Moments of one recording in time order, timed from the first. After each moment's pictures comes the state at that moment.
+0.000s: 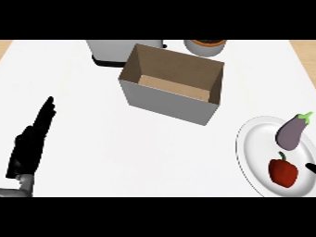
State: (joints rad) left arm -0.02 0.38 -0.12 -1.51 0.00 0.23 0.08; right arm 0.26 -0.56 -0.11 -1.62 0.17 -0.54 0.13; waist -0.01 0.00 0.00
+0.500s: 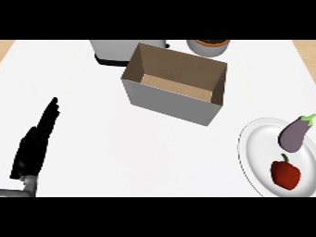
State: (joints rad) left arm -0.01 0.36 -0.13 -1.52 -0.02 0.23 0.08; right arm 0.33 -0.81 0.04 -1.83 0.18 -0.15 0.63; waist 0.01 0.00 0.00
